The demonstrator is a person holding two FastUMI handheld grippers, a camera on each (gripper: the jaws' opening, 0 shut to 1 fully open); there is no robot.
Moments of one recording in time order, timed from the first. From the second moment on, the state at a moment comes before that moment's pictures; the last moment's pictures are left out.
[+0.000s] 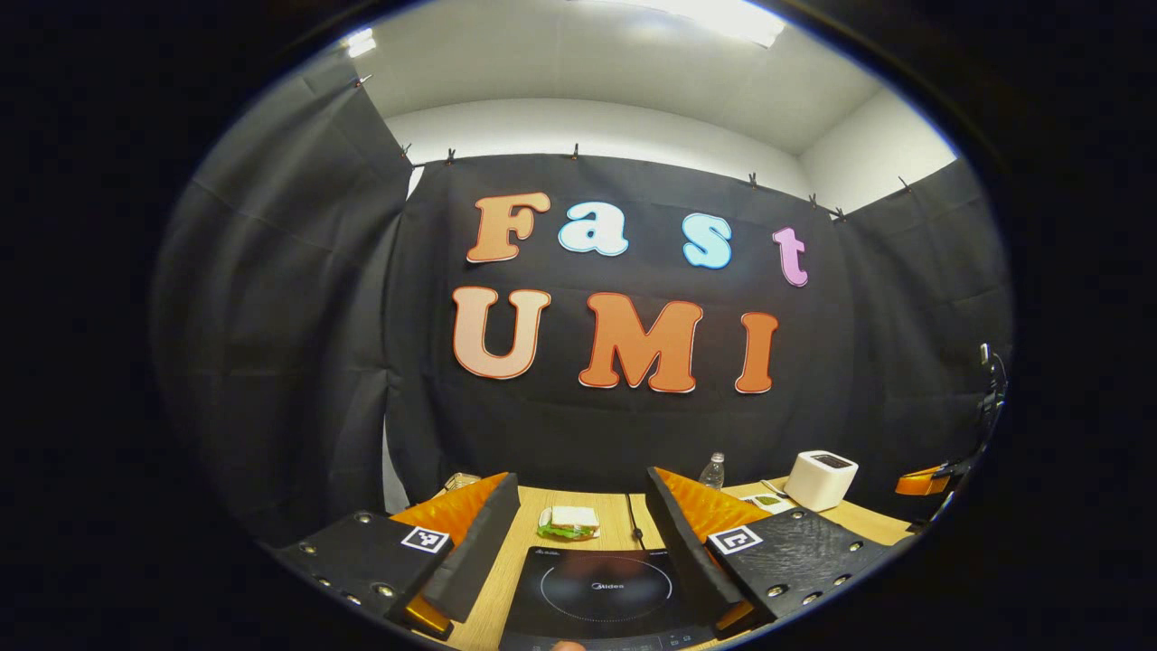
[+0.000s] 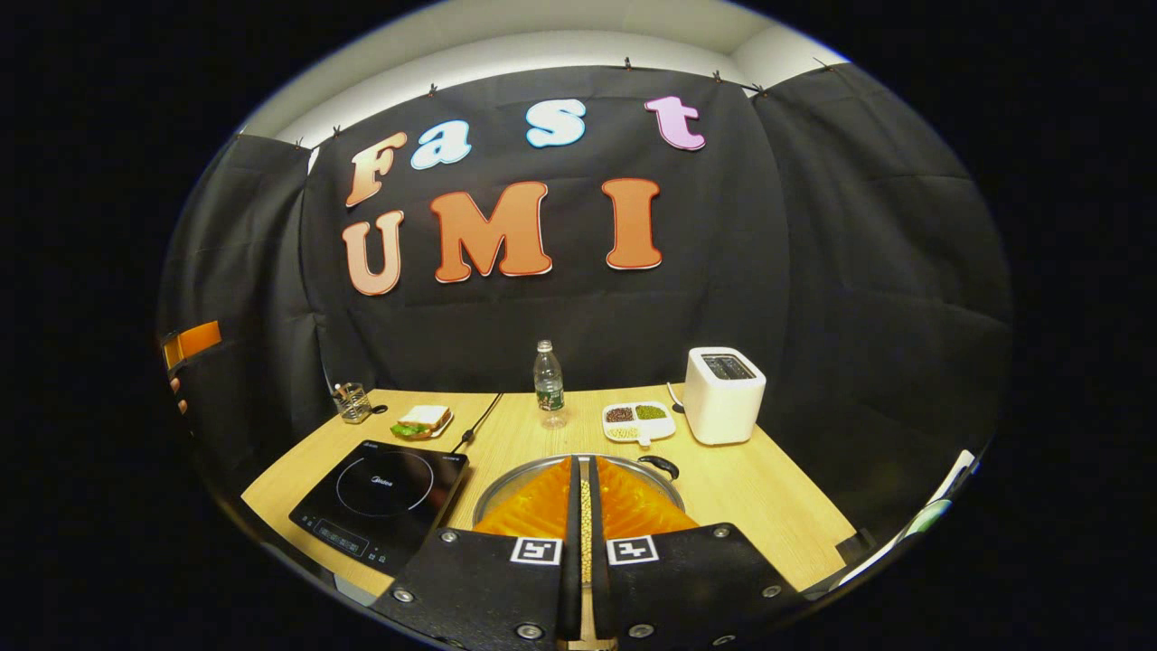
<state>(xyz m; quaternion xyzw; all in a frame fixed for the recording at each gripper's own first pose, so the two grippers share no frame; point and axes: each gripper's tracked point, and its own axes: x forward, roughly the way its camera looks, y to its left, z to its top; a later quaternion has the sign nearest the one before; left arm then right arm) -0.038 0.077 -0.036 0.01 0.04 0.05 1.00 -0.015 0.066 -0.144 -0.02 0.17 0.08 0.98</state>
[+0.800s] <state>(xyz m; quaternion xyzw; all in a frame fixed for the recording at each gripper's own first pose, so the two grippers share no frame) -0.033 0.074 -0.050 0.01 0.05 0.04 1.00 -0.044 0.082 -0.245 -0.02 0.26 0.10 0.96</state>
